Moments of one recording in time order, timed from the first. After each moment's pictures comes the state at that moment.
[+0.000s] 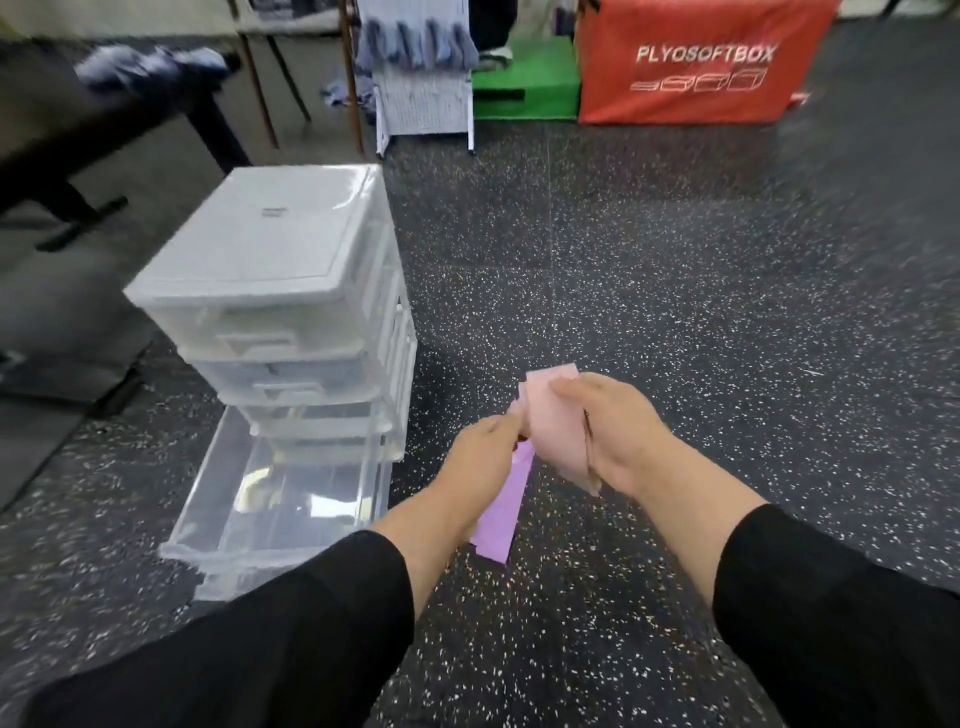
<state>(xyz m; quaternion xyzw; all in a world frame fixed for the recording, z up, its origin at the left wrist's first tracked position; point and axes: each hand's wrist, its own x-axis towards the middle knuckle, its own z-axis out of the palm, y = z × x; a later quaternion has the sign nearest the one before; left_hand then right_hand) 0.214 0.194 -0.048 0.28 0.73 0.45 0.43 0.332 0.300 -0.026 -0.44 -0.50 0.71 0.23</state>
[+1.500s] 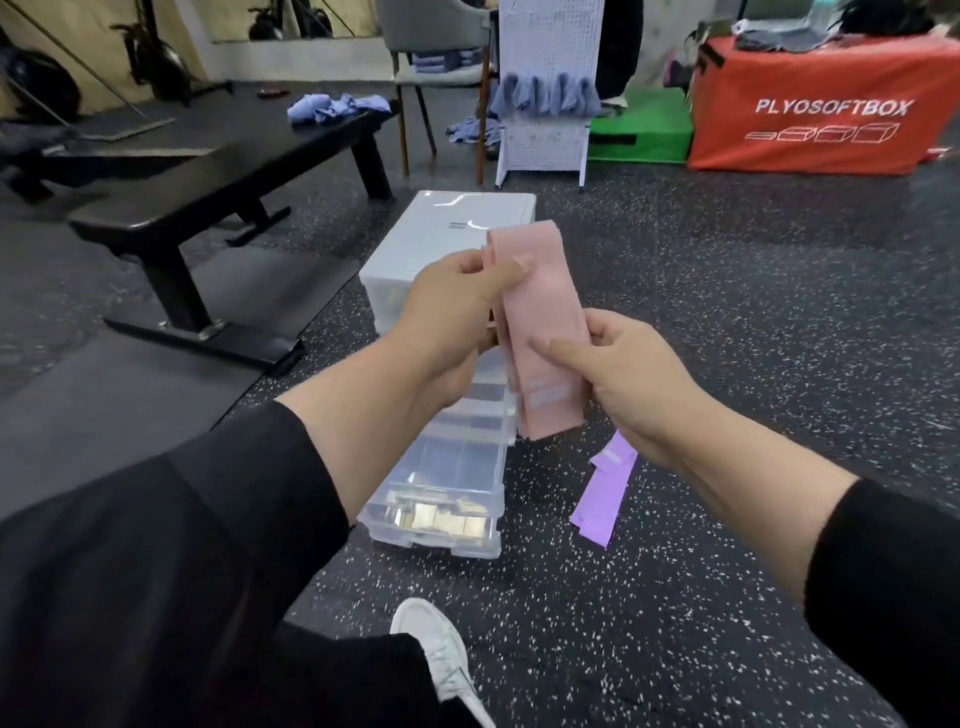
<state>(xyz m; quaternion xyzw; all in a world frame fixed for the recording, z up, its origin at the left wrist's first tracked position) 0.123 0.047 0.136 0.24 0.61 0.68 0.32 0.253 0.142 0.087 -0.24 -0.67 0.66 0.25</state>
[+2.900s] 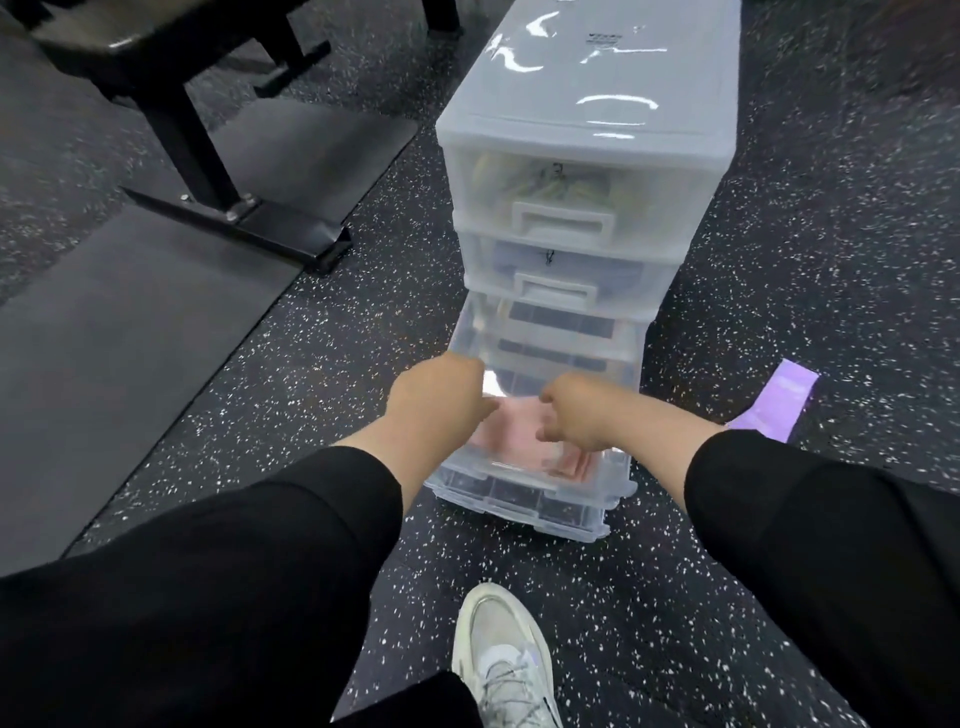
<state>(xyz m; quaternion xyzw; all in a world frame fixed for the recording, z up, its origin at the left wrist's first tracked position) -0.060 0.009 -0.115 0.41 0.90 -0.05 0.13 0.043 0.155 -0.133 -0.21 -0.91 0.22 -0.27</state>
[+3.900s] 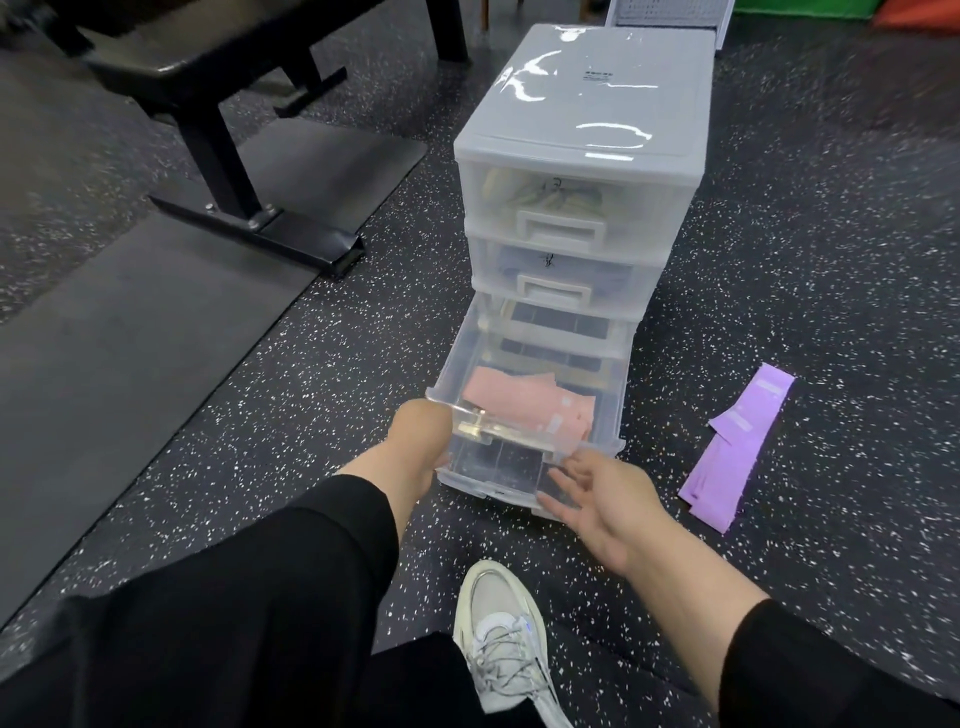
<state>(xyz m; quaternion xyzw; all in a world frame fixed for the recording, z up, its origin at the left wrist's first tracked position) -0.026 -0.038 -0.126 -0.09 0.80 0.47 0.36 0.145 0.074 -0.151 -0.48 -0.28 0.83 0.08</state>
